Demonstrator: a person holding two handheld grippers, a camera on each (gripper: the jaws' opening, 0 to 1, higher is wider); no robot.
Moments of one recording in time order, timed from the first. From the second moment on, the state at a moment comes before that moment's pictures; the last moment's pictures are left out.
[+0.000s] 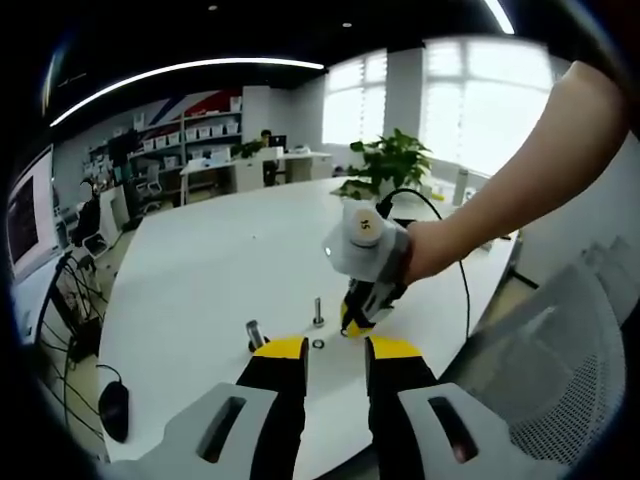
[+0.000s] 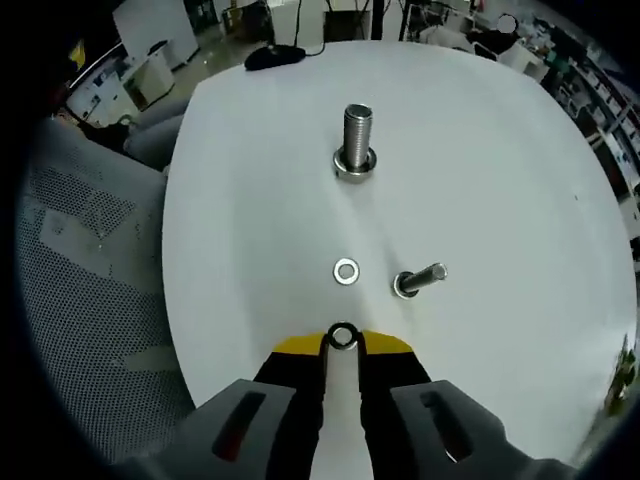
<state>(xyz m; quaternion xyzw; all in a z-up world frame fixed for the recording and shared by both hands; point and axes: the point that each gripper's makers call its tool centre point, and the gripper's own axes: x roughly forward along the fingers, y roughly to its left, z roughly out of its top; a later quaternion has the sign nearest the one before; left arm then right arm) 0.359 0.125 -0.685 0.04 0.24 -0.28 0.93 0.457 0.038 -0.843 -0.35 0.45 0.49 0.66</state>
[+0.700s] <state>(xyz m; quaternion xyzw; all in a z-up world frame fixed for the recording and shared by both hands) 0.359 0.121 -0.681 0.03 0.23 -0.29 0.93 0.487 0.045 -0.802 -0.35 0.41 0.48 0.70</state>
